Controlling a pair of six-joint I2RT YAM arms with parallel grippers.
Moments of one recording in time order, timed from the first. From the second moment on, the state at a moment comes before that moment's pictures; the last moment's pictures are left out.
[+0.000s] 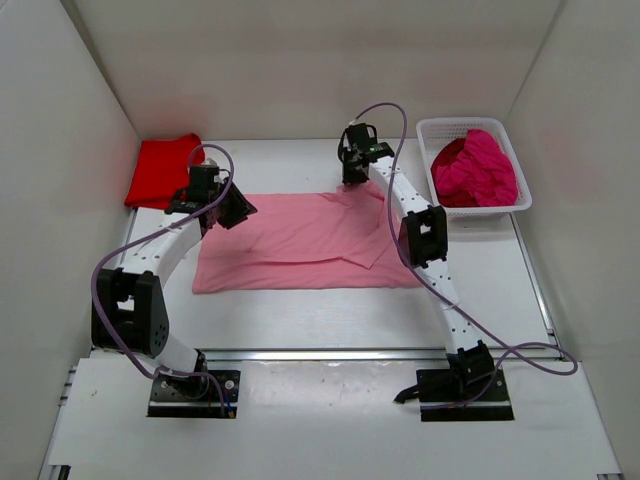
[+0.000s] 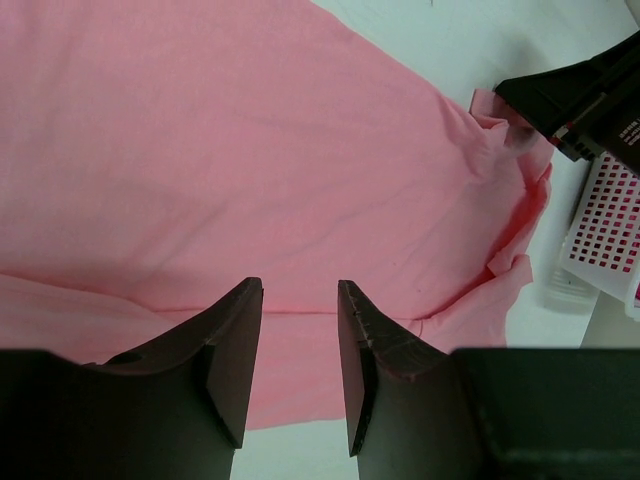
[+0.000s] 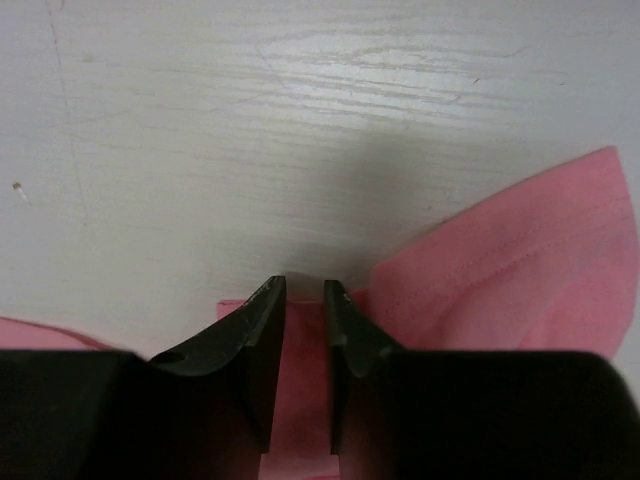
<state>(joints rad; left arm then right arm) -0.15 1.51 1.08 -0.32 0.13 -0.73 0.38 2.79 2.73 -0.83 0.04 0.29</state>
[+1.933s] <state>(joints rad) -0.41 1.83 1.44 -0.38 0.12 -0.65 0.23 1.56 1.19 -0.70 -0.03 0.34</state>
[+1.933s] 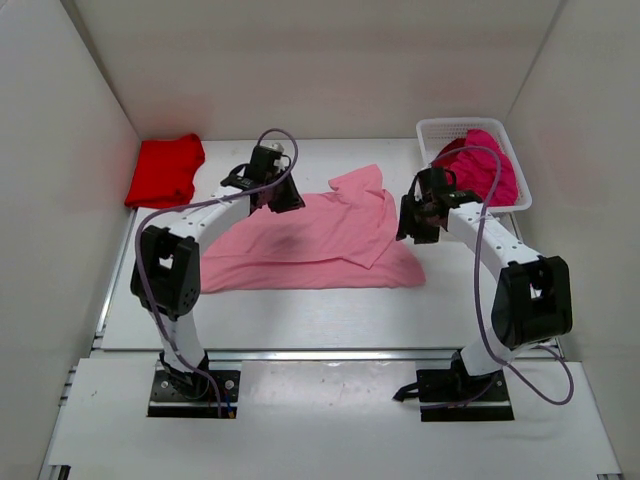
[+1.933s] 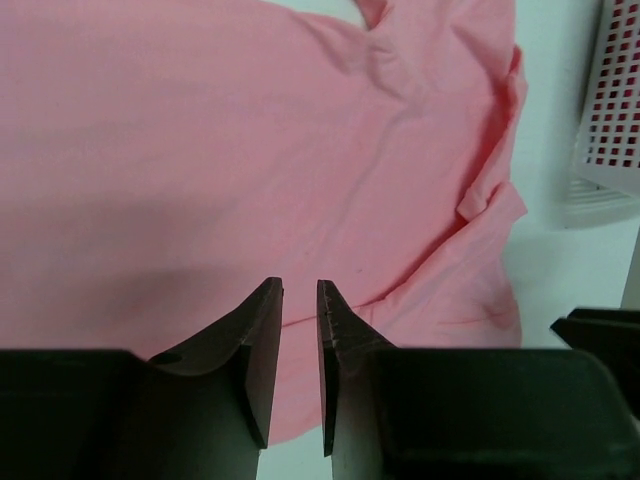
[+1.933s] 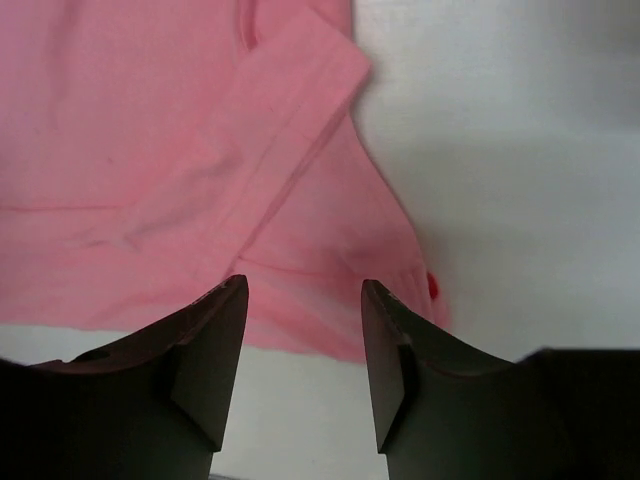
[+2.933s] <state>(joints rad) -0.29 1.34 0.92 -0.51 0.10 -0.59 0.15 1.75 1.02 -0.13 -0.08 0.66</state>
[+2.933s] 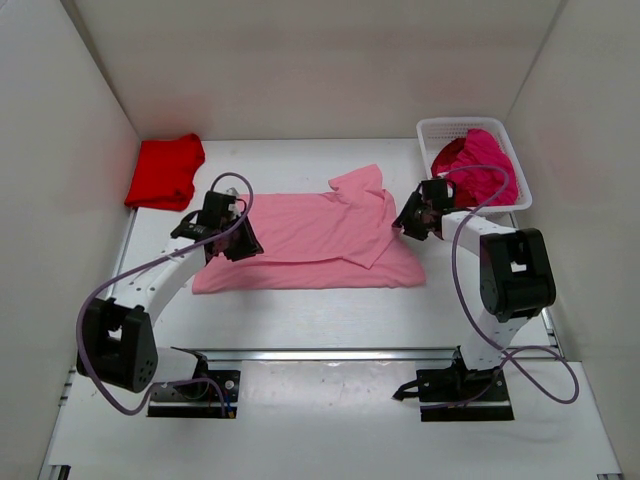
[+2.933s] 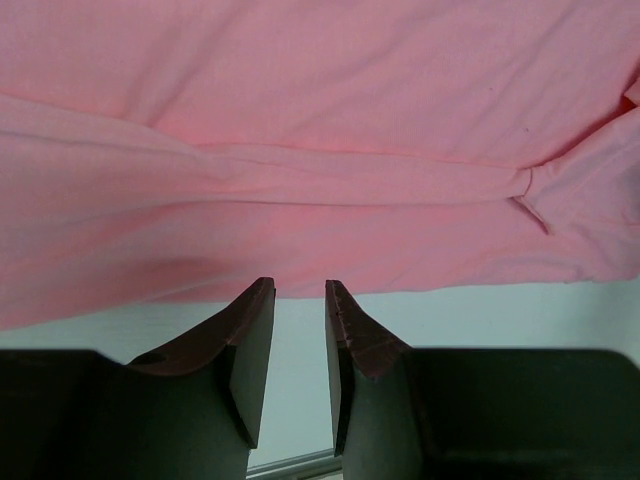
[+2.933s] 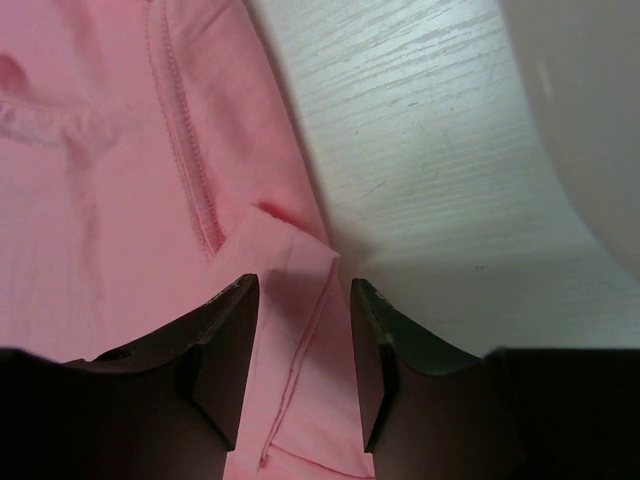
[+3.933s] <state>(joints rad) -0.42 1.33 0.91 -0.50 0.16 -0.64 0.18 1.74 0.99 -0.13 -0.01 0.68</state>
